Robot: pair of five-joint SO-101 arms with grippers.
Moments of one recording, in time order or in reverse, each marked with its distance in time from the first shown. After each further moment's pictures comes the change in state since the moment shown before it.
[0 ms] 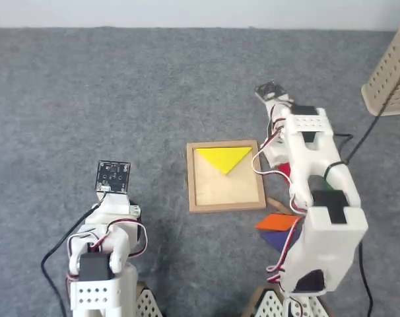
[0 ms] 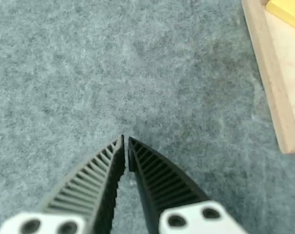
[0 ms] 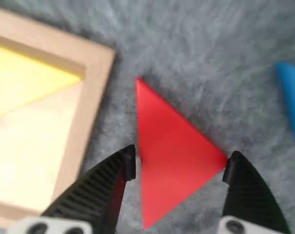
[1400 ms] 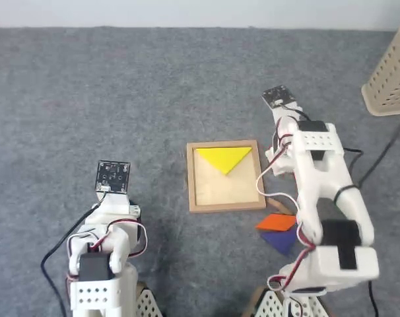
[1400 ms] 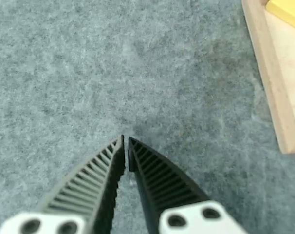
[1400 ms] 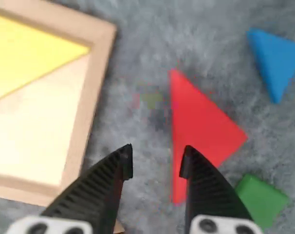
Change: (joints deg) left arm 0.0 0.0 0.0 0.0 0.0; right arm 1.0 -18.6 16.4 -4.9 -1.8
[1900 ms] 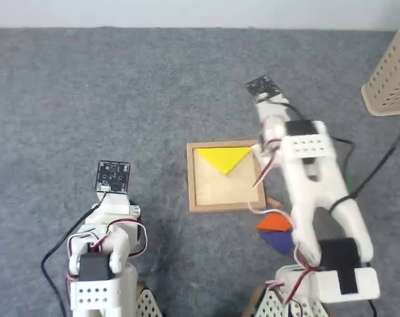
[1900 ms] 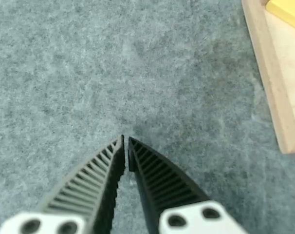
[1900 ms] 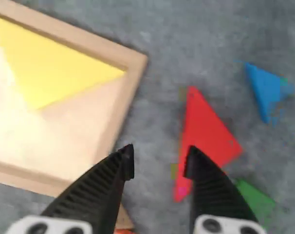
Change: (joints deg) left arm 0.0 0.0 0.0 0.0 0.0; right arm -4.6 -7.7 -1.1 3.3 -1.2
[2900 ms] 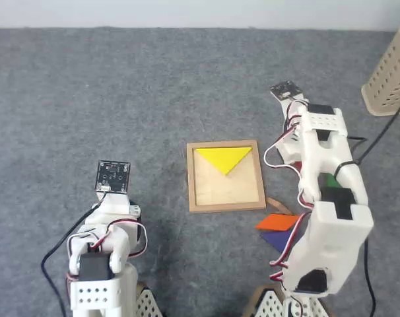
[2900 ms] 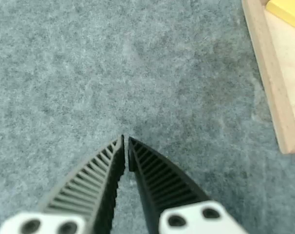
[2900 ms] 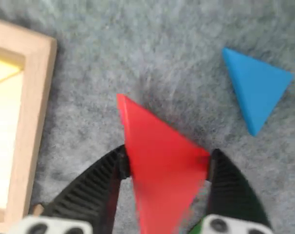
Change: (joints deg) left arm 0.0 0.0 0.0 0.0 0.0; right arm 9.0 29.2 -18.4 1.9 8.1
